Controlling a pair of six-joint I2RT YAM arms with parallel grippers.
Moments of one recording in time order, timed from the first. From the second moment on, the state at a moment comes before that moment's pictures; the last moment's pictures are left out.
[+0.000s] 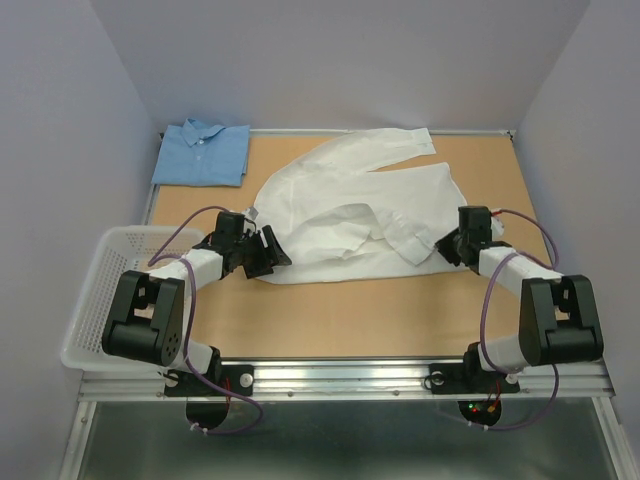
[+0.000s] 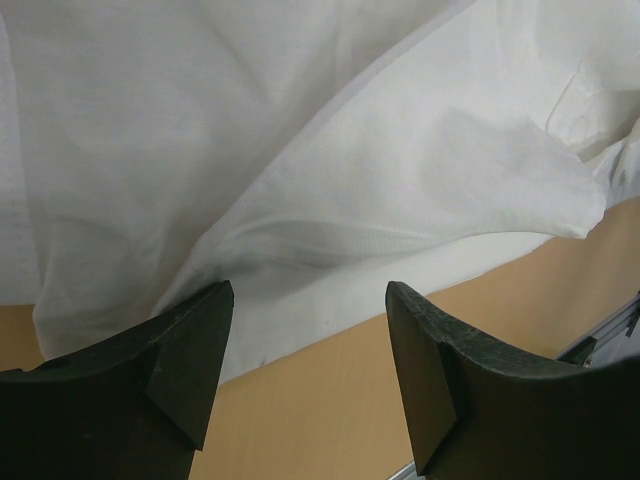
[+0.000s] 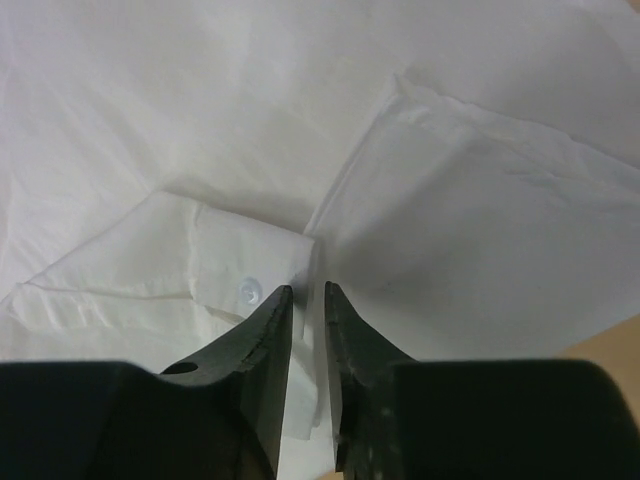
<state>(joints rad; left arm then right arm) -0.23 1.44 0.62 -0.10 0.39 -0.60 0.05 1.40 0.64 -0.09 0.13 0.99</state>
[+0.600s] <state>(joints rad) -0.23 1.44 0.62 -0.10 0.39 -0.60 0.02 1.45 0.64 -0.06 0.09 0.89</state>
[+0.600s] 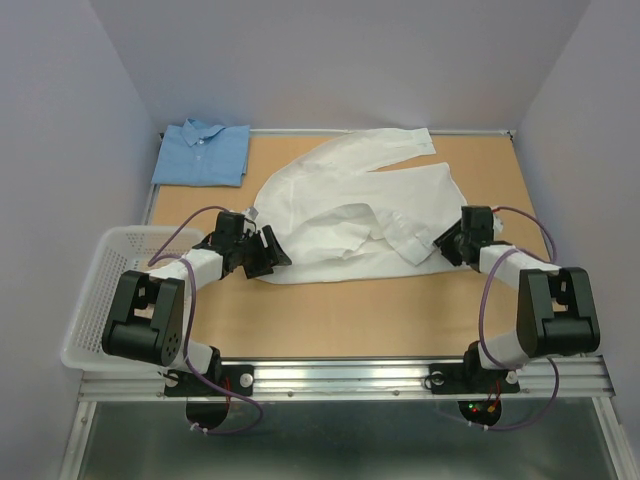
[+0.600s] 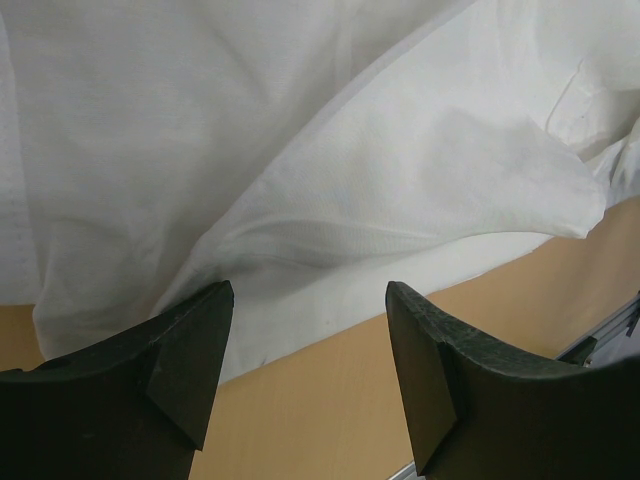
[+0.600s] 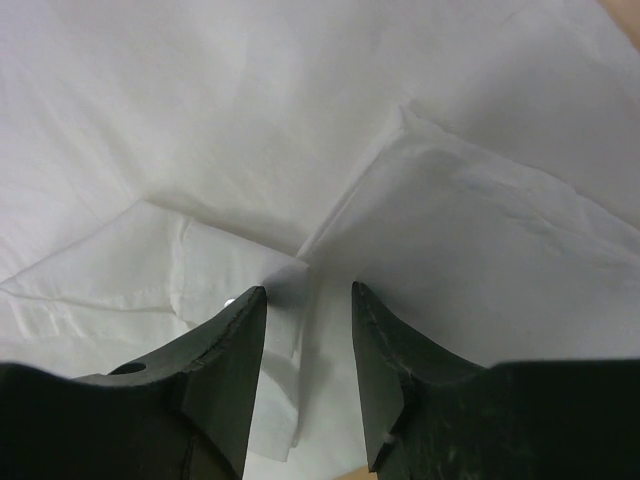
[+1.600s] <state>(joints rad) -0.23 1.44 0.62 -0.09 0.39 -0.60 0.01 1.47 0.59 0.11 -0.02 0.92</state>
